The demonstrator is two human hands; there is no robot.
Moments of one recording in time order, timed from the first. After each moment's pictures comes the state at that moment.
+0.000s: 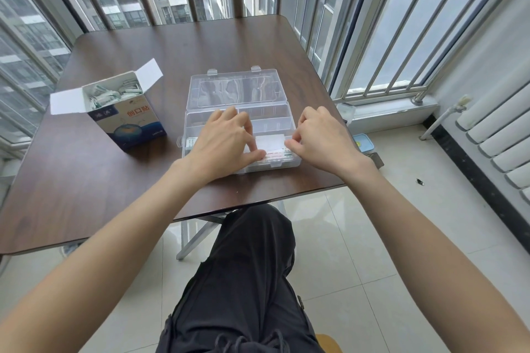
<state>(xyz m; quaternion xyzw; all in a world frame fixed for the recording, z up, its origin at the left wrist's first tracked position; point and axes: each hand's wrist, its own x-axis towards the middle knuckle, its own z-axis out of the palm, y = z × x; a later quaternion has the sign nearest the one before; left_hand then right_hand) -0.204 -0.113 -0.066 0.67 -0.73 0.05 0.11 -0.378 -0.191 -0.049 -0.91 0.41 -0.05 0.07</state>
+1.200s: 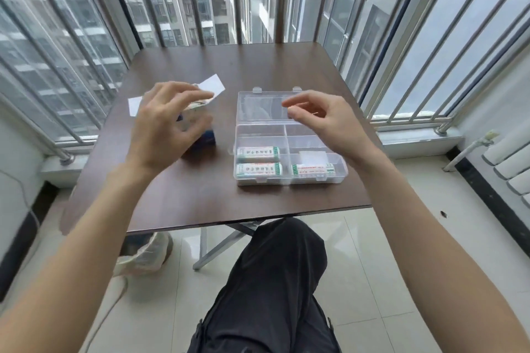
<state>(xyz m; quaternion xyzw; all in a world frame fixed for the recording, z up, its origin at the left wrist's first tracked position) -0.086 -0.030 -0.025 0.68 -0.62 0.17 0.36 -0.321 -0.171 -0.006 -0.81 0.28 -0.30 0.42</state>
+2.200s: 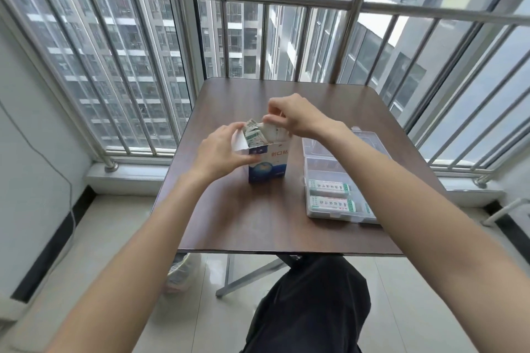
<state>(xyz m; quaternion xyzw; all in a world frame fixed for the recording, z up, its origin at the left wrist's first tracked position) -0.007 -0.017 -0.046 0.82 -0.47 -0.06 0.32 -0.115 -0.169 0.015 -0.97 0.21 -0.08 0.13</state>
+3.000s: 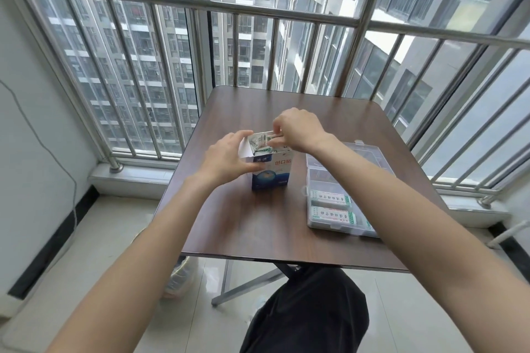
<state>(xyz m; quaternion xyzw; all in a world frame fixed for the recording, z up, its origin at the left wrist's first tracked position) -0.005 -0.019 -0.047 0.83 -0.48 -0.07 0.29 -0.106 -0.163 0.008 -0.97 0.23 -0.04 -0.05</state>
